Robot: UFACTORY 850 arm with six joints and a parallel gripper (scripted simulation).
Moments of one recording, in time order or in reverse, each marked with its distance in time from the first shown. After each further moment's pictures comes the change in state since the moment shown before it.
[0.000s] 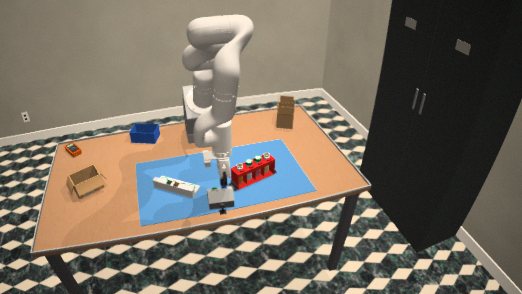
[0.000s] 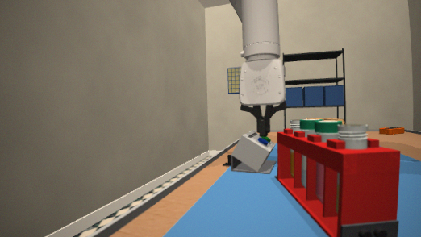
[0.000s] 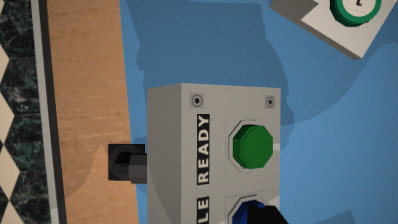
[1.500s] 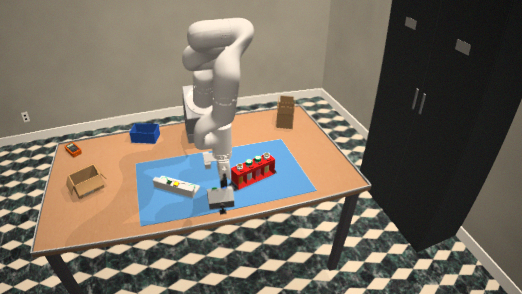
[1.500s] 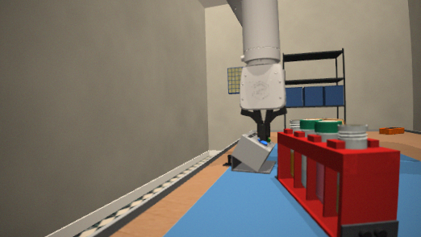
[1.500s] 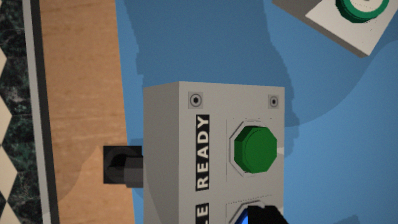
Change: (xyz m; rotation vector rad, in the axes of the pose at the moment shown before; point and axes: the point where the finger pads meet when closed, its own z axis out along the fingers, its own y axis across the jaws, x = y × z) arm 0.000 0.000 0.010 -0.001 0.000 0.000
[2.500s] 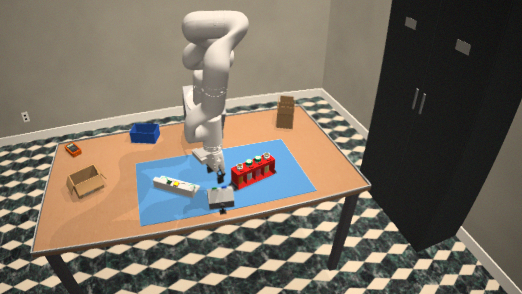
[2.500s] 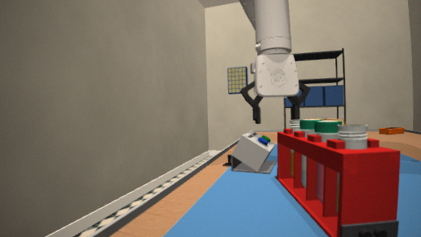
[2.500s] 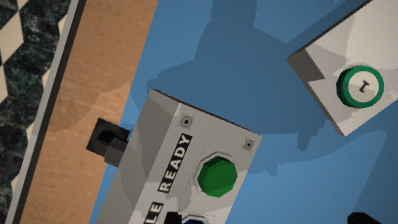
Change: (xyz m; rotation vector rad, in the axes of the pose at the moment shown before) arm 0.033 0.025 -0.029 -0.007 -0.018 -0.399
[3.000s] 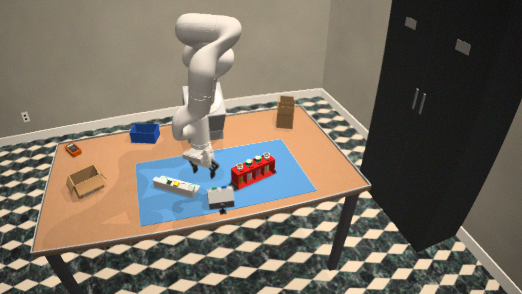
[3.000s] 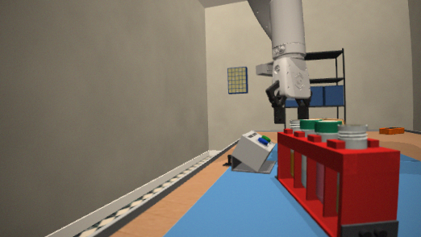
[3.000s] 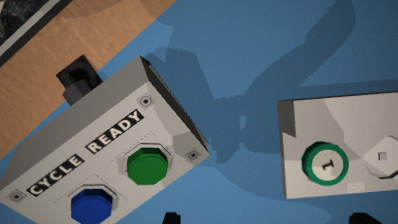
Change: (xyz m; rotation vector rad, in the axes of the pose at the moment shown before) arm 0.031 0.050 0.003 -0.002 -0.012 -0.540
